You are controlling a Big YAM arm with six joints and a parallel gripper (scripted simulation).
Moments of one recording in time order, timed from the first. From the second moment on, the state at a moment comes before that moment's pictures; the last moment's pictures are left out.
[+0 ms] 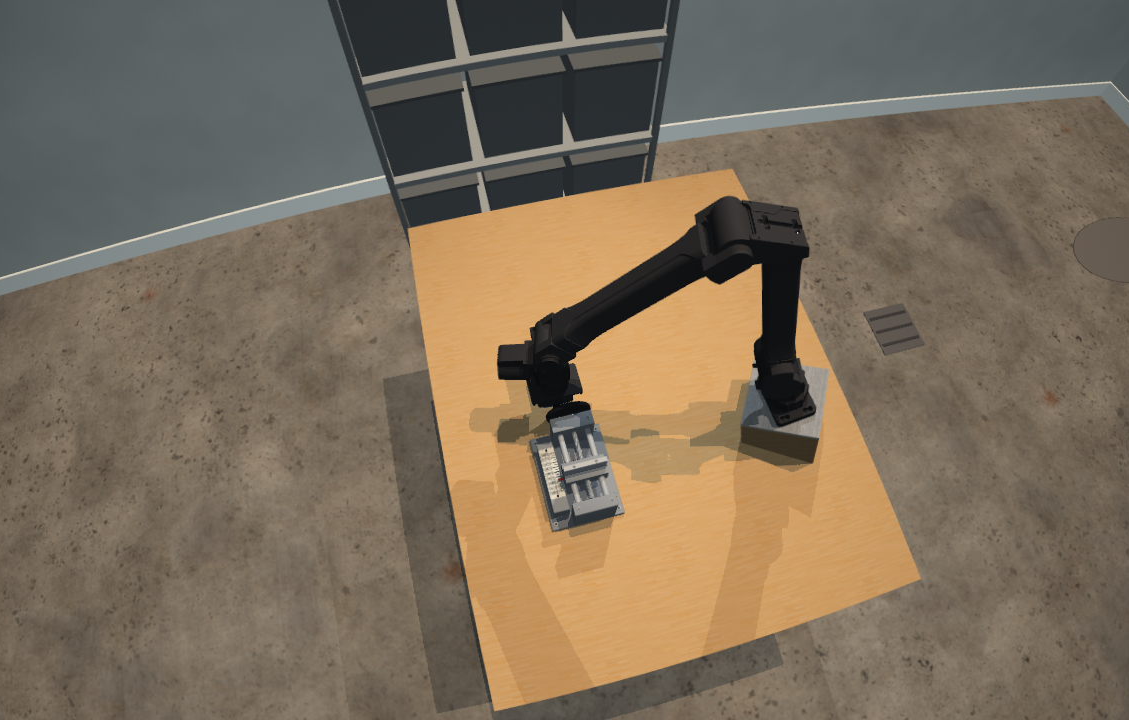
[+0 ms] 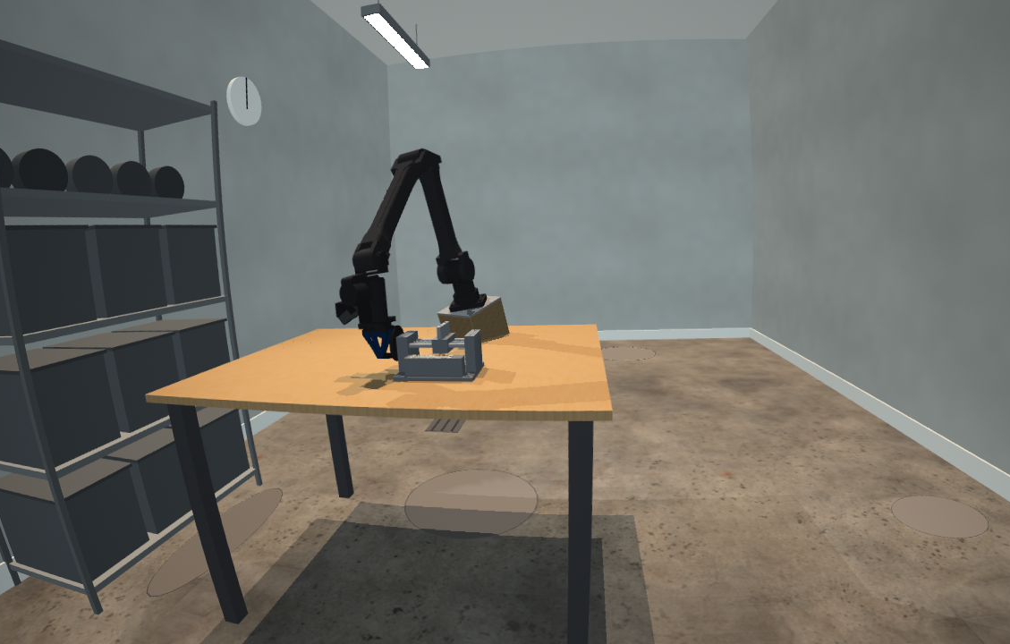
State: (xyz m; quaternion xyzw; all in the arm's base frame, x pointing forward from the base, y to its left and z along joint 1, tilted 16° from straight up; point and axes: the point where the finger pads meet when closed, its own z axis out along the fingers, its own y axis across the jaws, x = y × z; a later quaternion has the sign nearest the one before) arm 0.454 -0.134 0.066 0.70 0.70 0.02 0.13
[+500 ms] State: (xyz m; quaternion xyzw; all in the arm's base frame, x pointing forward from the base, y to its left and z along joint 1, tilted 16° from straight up) arm 0.458 -0.133 0.071 0.70 0.70 0.02 0.12
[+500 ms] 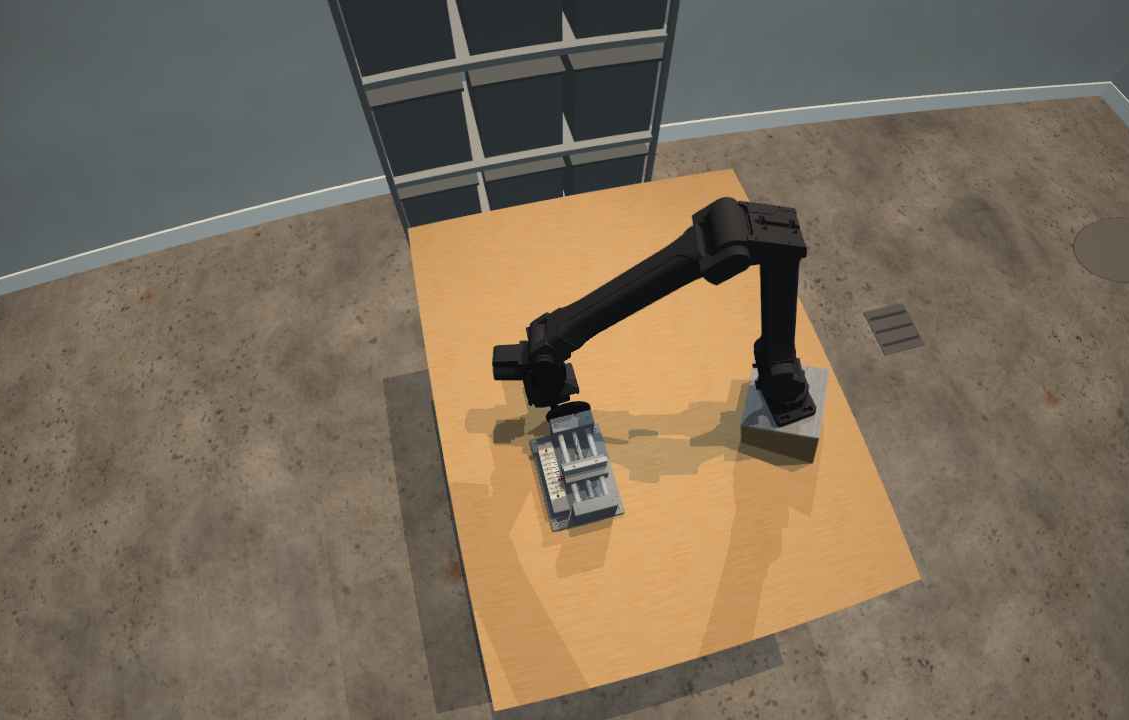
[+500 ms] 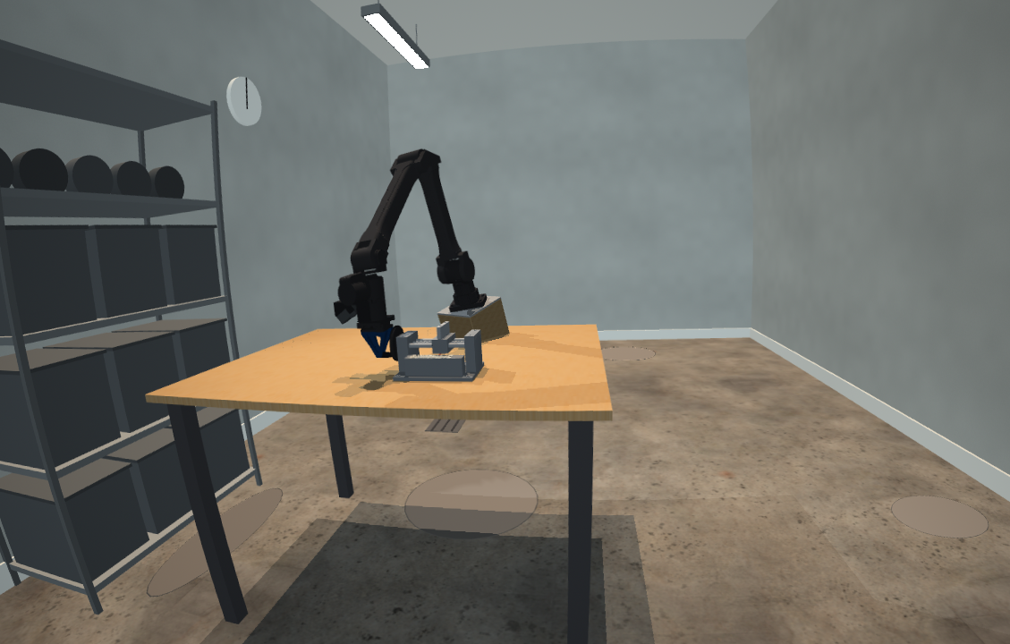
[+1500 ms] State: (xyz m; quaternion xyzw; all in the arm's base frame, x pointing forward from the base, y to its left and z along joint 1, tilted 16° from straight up) arm 0.463 -0.132 0.082 0.70 0.70 0.02 0.12
